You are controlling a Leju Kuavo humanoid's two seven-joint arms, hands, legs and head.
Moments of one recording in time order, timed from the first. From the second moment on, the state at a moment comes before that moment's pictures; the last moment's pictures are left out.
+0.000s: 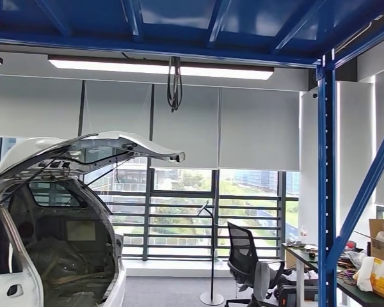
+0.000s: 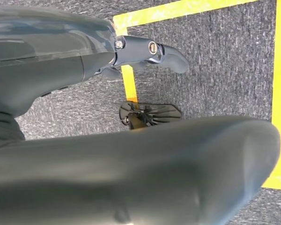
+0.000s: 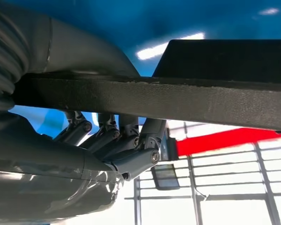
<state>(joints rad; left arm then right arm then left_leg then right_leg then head) -0.09 -0.09 1.11 -0.23 -1.01 -0.07 -0.44 -0.71 0.23 0.30 -0.70 1.27 -0.22 -0.14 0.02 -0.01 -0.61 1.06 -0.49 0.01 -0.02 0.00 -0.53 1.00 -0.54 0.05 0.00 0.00</state>
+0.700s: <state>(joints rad) -0.10 -0.08 1.17 -0.23 -0.93 -0.06 -0.54 -0.37 0.20 0.34 -1.48 0.38 0.07 -0.36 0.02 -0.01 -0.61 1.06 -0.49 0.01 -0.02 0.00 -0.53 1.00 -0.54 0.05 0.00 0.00</state>
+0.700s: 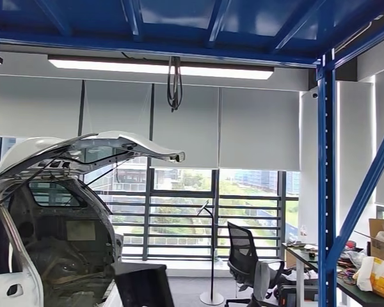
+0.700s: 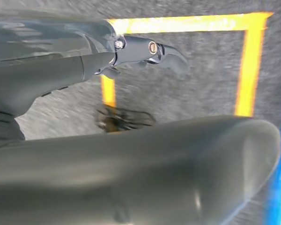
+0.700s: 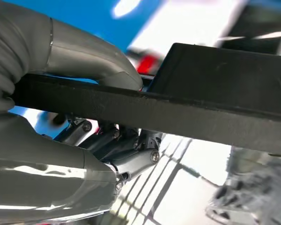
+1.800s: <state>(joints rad) -0.07 -0.06 1.24 -0.23 -0.89 -0.10 -0.61 -0.26 0.06 0.61 -1.69 -0.24 0.41 -0.39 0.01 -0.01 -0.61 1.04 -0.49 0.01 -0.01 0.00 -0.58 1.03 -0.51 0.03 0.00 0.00</state>
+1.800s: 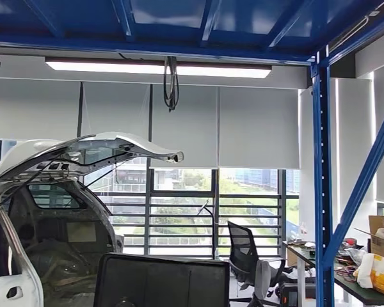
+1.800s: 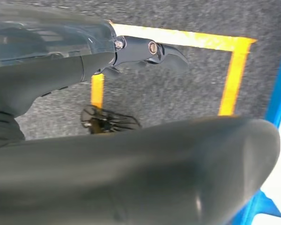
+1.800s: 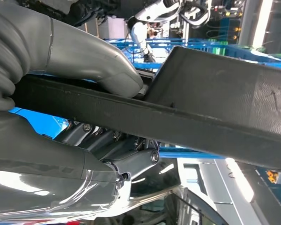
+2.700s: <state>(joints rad) -0.05 -0.05 1.26 -0.23 -0.92 -0.08 -0.58 -0.24 0.06 0.62 -1.66 -0.25 0.40 -0.41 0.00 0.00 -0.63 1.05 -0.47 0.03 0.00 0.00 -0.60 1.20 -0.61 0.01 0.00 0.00</state>
